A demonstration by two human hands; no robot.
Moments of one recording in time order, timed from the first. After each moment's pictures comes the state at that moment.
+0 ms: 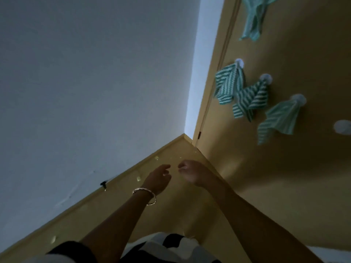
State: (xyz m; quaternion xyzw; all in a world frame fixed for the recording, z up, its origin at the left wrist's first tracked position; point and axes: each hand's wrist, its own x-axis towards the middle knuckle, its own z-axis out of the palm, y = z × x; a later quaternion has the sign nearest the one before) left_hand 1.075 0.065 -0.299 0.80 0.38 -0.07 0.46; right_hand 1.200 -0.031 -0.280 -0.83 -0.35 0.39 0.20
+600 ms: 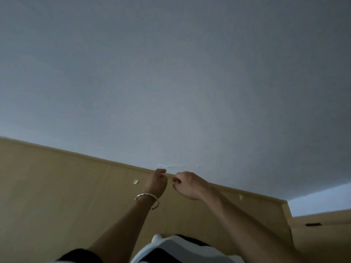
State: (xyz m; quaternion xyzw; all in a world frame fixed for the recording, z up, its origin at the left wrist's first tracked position) left_hand 0.648 0.243 -0.321 0.45 0.73 0.21 0.47; right_hand 0.779 0.250 -0.263 -0.58 -0.72 0.37 -0.09
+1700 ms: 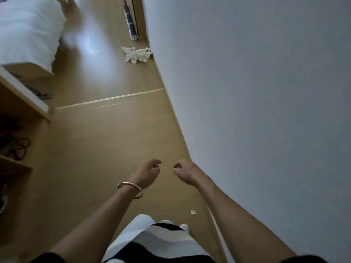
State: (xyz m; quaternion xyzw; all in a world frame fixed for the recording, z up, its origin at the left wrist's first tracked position) left_hand 0.284 0.303 -0.306 0.09 0.89 0.31 0.31; right_hand 0.343 0.461 -0.290 -0.20 -0.87 0.36 -0.27
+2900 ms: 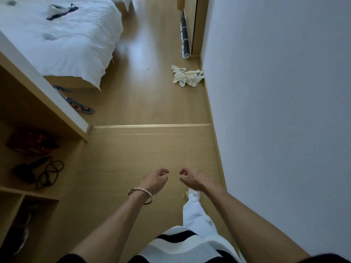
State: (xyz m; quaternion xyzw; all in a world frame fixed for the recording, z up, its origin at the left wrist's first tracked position) left_hand -0.208 0.242 -0.326 -0.02 0.89 0.33 0.32; right_hand -0.194 0.405 -0.307 -0.07 -0.89 0.28 -0.36
